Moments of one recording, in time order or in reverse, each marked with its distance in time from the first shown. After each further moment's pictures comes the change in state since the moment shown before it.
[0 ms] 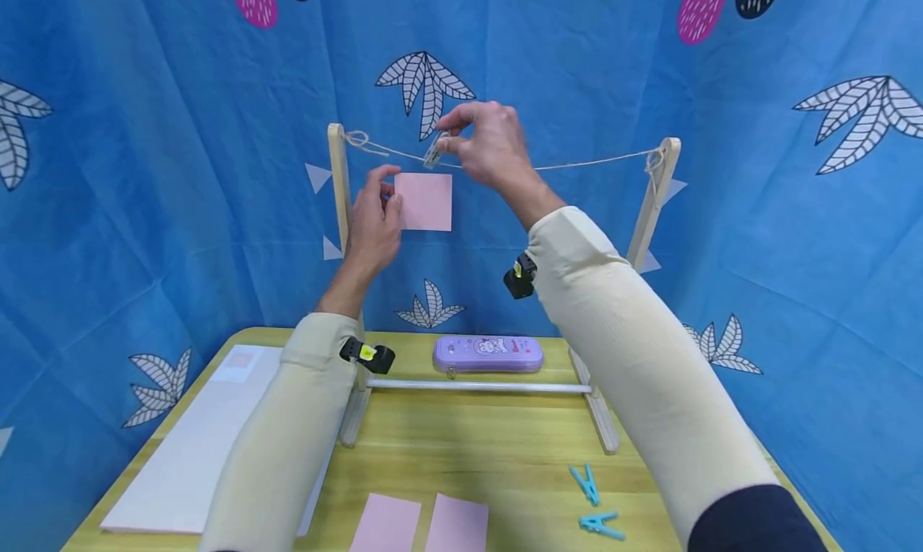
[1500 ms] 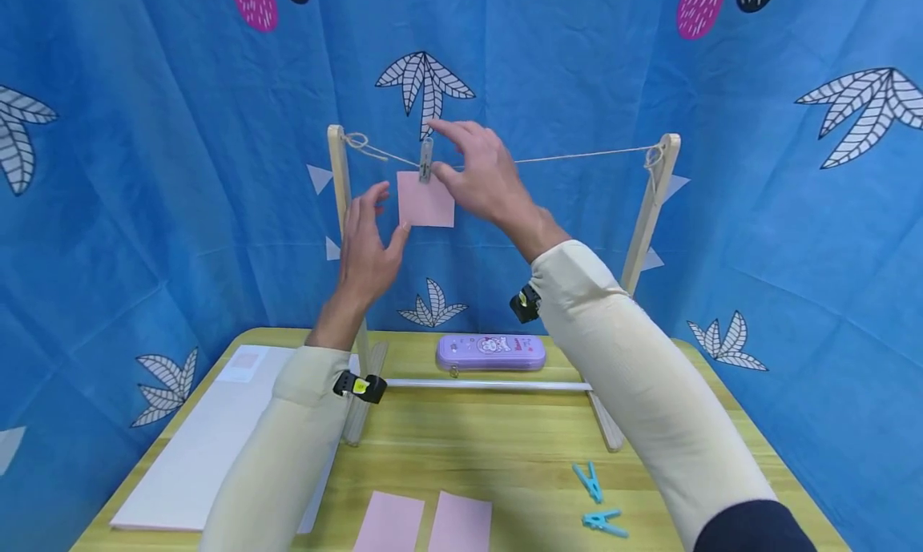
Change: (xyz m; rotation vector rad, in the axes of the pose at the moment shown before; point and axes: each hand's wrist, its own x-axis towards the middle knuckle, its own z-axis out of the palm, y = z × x) left_hand -0.034 -0.006 -0.005 0.120 0.064 0.134; right_hand -0.023 0.021 0.021 -0.007 0.027 -0.272
